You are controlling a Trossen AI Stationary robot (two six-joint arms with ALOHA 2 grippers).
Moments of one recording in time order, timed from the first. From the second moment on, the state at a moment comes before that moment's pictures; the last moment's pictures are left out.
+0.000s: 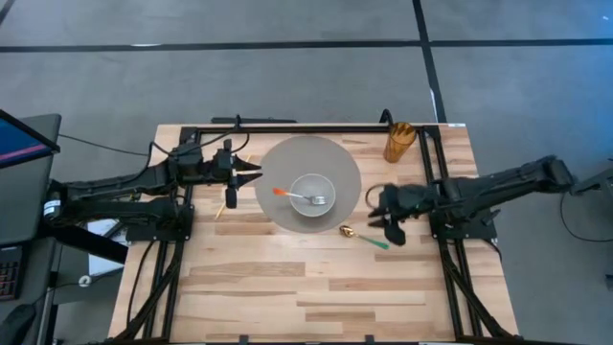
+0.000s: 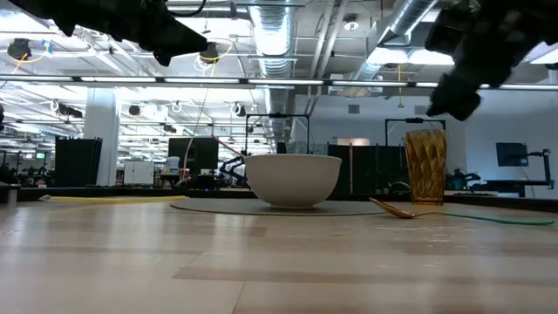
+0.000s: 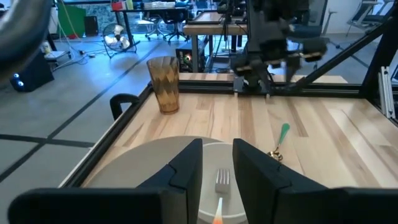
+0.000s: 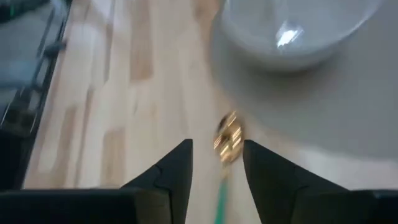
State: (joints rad) left arm 0.28 0.77 0.54 0.05 0.13 0.12; right arm 0.15 0.87 0.50 -0.32 0.03 0.40
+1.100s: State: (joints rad) left arm 0.28 0.77 0.54 0.05 0.13 0.09; right arm 0.38 1.46 0.51 -0.21 0.26 0.61
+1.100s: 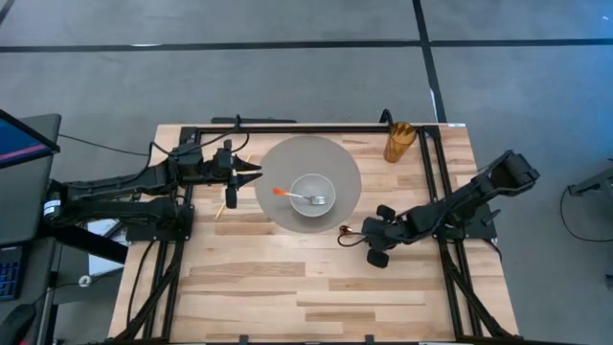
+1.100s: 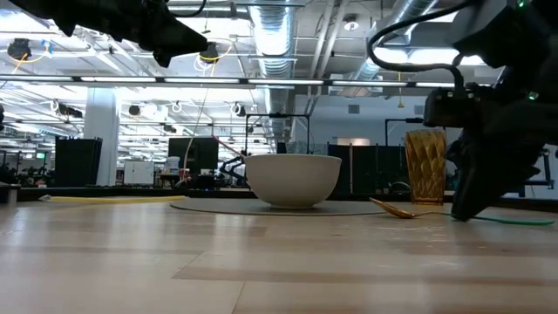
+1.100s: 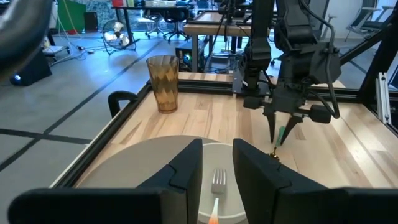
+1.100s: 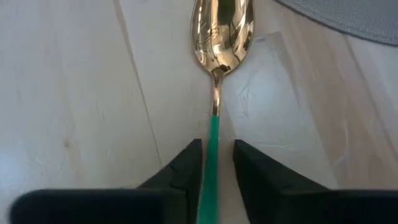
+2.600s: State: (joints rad) left arm 0.28 0.77 0.54 0.09 0.13 0.06; right arm -0.19 1.84 1.47 -0.95 0.05 -0.33
